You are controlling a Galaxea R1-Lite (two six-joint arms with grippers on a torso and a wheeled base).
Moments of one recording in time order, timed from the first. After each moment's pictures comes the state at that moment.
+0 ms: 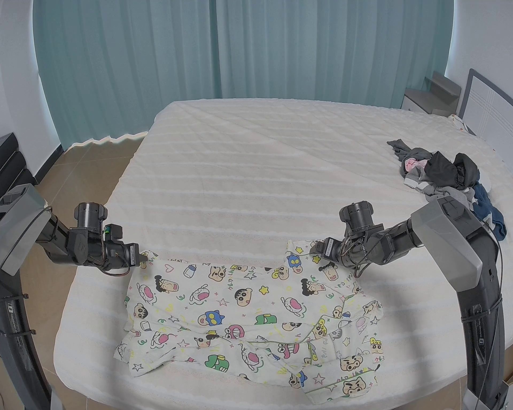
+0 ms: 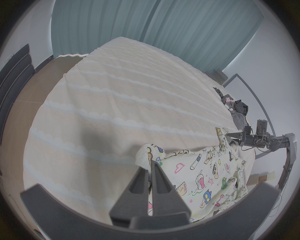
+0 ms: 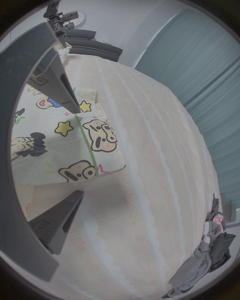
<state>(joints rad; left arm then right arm) 0.11 2.23 -1.16 -0.28 -0.43 -0.06 0.33 2.53 -1.61 -0.16 -0.01 0.58</state>
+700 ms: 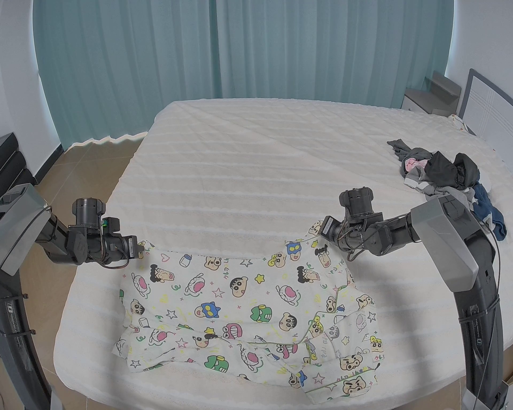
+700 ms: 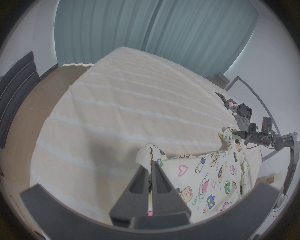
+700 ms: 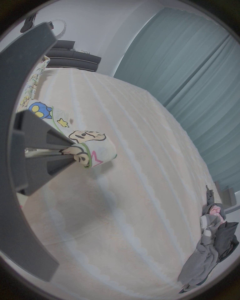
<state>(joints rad) 0.11 2.22 -1.16 -0.38 -0.37 -0.07 0.32 2.55 -1.74 -0.23 -0.03 0.71</state>
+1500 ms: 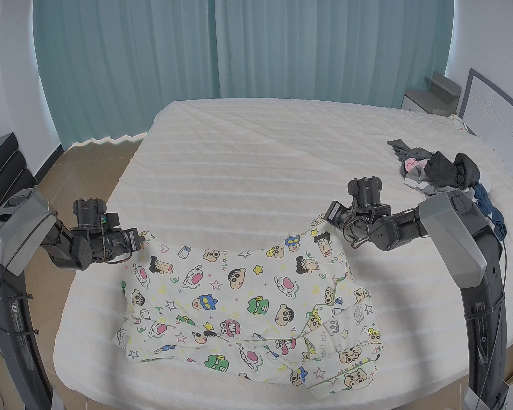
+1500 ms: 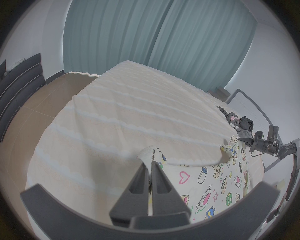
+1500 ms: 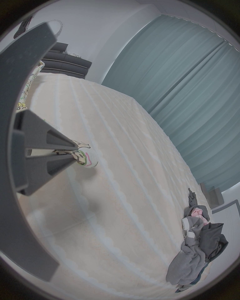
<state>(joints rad) 0.10 2.26 -1.15 -0.58 -0.34 -0.17 0.30 2.51 -1.71 -0.35 -0.07 0.71</state>
